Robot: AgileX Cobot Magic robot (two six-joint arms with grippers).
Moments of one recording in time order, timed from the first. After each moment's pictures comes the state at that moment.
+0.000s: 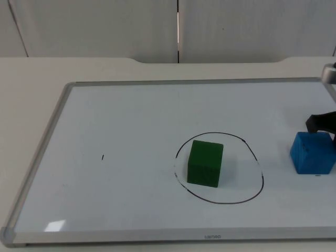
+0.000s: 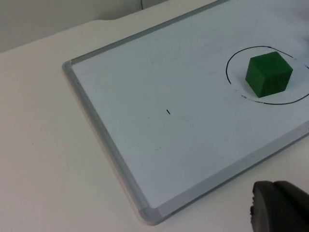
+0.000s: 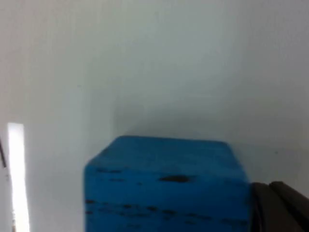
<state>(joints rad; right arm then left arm) 0.13 1.92 -0.99 0.16 0.43 0.01 -0.41 0.00 -0.50 -0.04 1.09 0.11</state>
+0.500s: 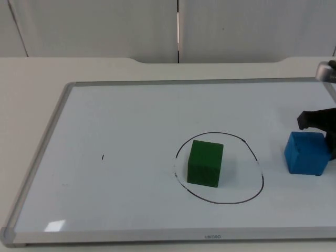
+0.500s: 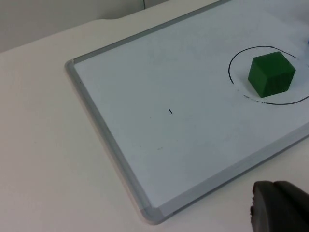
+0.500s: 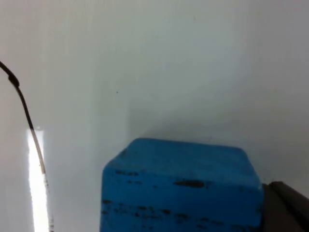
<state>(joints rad) 0.16 1.92 -0.99 0.24 0.42 0.01 -0.41 0.00 -0.50 -0.04 1.09 0.10</state>
